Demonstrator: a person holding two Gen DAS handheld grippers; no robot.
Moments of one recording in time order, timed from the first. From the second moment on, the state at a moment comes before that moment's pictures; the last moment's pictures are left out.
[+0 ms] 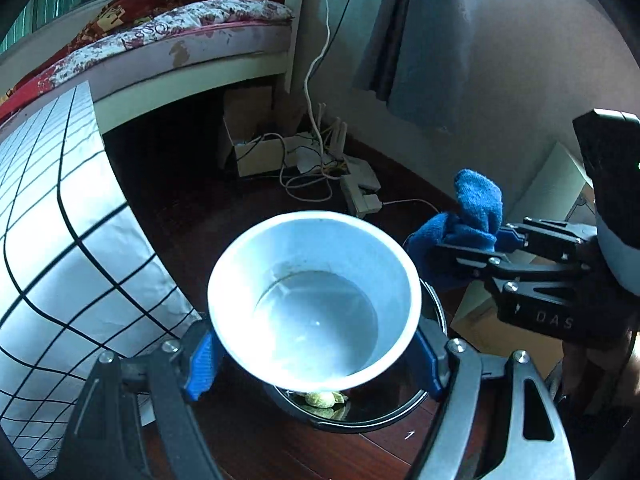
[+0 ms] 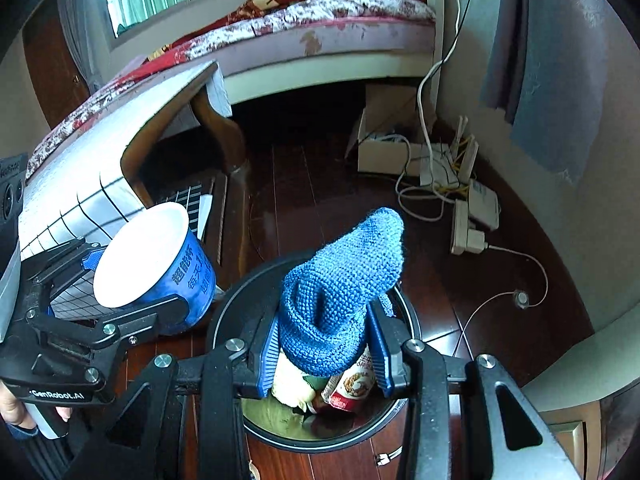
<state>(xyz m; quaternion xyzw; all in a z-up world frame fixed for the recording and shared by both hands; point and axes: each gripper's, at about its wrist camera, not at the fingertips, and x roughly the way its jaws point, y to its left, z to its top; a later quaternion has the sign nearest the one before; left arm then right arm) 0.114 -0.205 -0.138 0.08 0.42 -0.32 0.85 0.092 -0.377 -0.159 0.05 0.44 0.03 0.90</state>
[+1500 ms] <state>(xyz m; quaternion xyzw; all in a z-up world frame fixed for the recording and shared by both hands) 0.128 -0.180 -0.176 0.08 0.44 -0.22 0.87 0.109 -0.374 -0.199 0.00 0.50 0.00 0.87</state>
